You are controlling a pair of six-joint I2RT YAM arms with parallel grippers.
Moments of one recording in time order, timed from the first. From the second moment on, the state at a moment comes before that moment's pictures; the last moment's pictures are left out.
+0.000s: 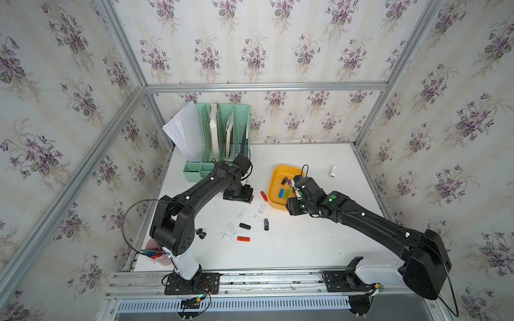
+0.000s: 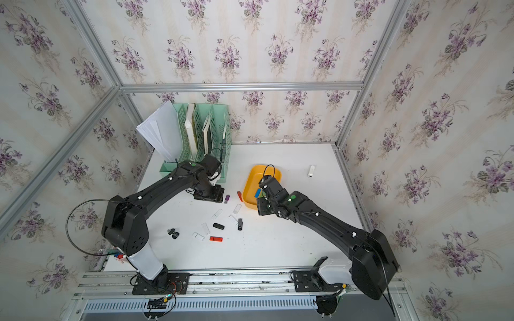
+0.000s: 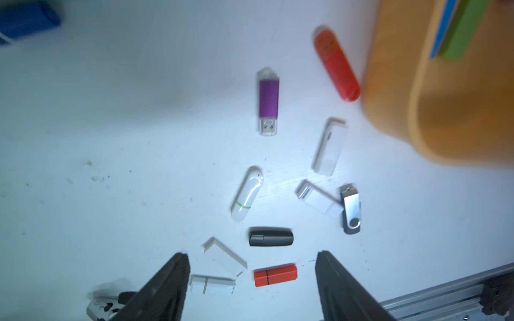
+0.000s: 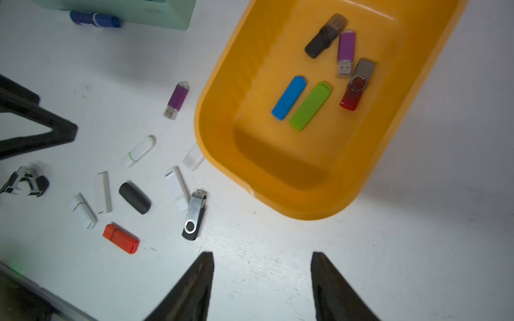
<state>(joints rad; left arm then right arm) -0.48 1.72 1.35 -1.07 0.06 -0.29 0.78 1.31 0.96 -0.64 0.06 0.49</state>
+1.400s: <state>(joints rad) -0.48 1.88 1.20 -0.83 0.04 -0.29 1.01 1.72 1.09 -0.59 0.03 0.63</state>
